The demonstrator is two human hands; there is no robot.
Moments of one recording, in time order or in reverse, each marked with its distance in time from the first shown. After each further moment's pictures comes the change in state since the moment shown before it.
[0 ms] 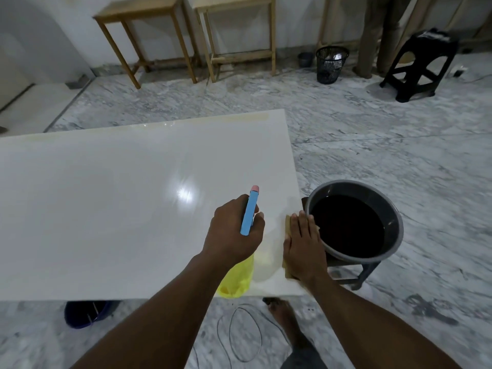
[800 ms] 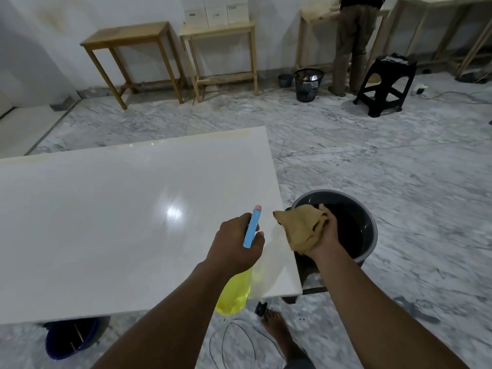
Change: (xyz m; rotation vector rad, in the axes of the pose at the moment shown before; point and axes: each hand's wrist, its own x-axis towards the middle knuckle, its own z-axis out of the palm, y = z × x) left_hand -0.012 0.022 0.013 0.031 -0.175 -0.015; right_hand 0.010 0.003 -0.147 2.003 -0.128 0.915
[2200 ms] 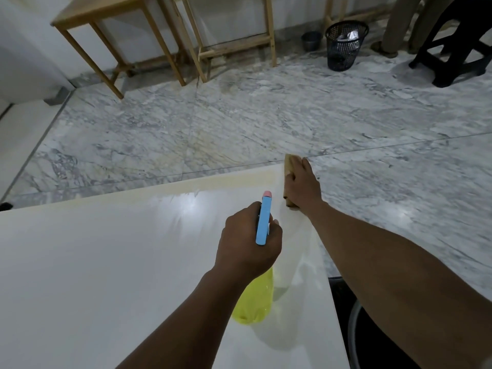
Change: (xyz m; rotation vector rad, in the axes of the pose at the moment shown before) left_hand 0.396 -0.055 -0.017 0.050 0.056 -0.118; right_hand 0.456 -0.109 0.242 -1.537 0.063 -0.627
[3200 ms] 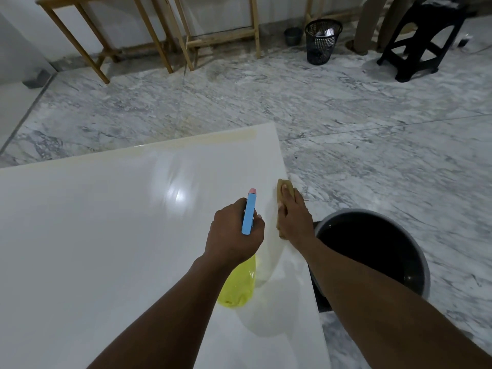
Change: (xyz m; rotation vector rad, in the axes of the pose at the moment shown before) left_hand -0.171 -0.011 0.007 -0.050 -0.024 0.014; right_hand -0.255 0.076 0.010 -0.055 0.019 -0.039
